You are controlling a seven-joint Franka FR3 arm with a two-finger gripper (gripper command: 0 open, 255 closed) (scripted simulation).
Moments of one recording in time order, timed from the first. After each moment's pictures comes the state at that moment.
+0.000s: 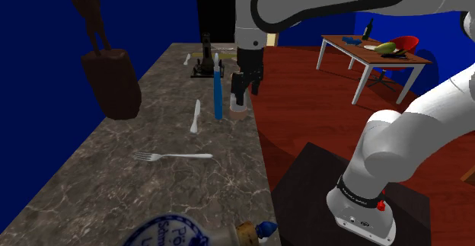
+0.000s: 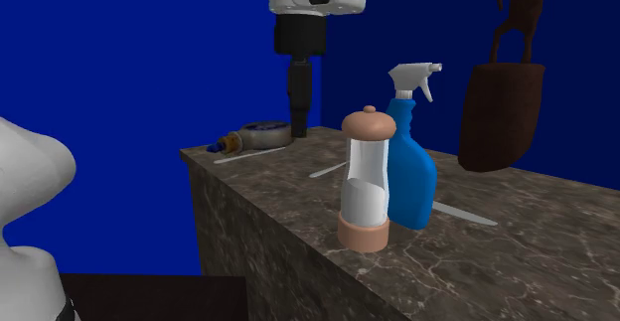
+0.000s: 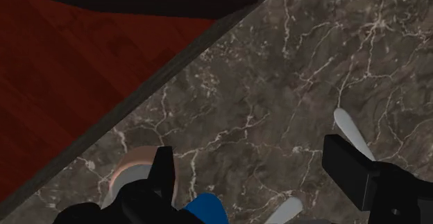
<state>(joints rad) 0.11 -0.46 0.16 -2.23 0.15 1.75 0.12</state>
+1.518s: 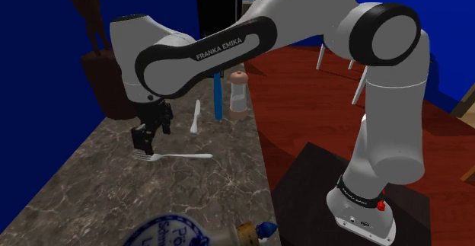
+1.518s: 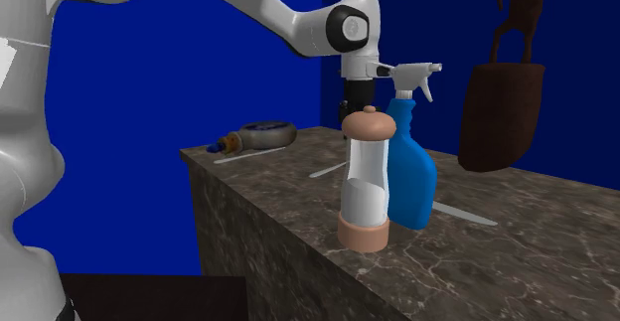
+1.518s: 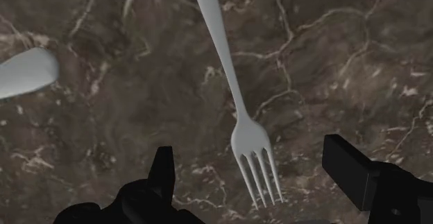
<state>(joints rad) 0.31 0.31 0.38 -1.63 -0.11 1.96 0.24</state>
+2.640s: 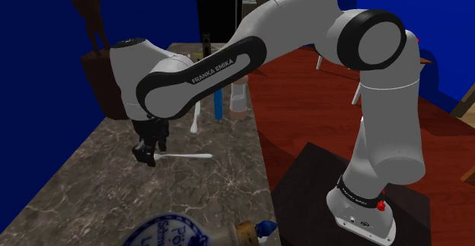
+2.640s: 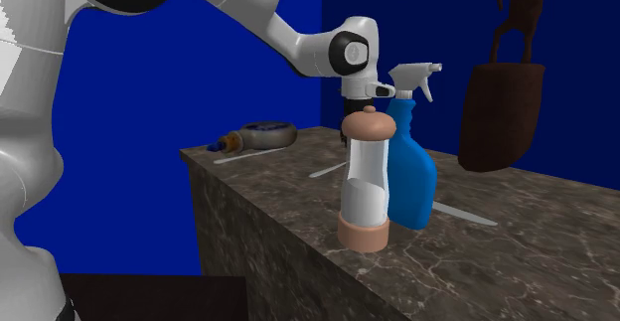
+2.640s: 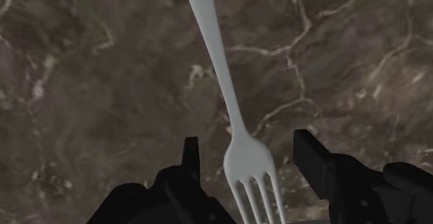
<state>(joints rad) 0.33 0.38 0.38 -1.66 -0.14 2.05 0.25</state>
